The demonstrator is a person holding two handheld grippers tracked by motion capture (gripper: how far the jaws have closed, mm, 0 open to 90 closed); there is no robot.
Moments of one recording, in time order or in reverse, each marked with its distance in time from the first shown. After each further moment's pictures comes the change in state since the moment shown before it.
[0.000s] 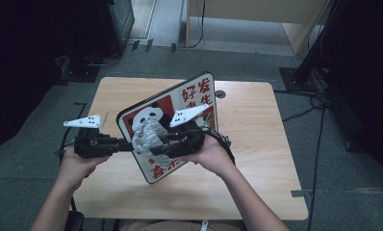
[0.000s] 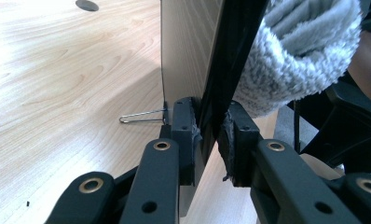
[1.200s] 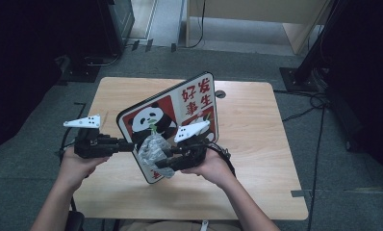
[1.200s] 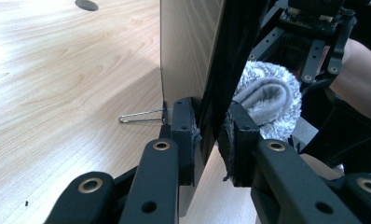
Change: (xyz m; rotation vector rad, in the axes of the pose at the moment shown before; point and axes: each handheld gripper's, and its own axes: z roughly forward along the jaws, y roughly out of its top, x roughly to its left) left arm -0.001 0.000 0.000 0.001 0.000 -0.001; right arm -0.008 -0.049 0.017 0.022 0.036 0.032
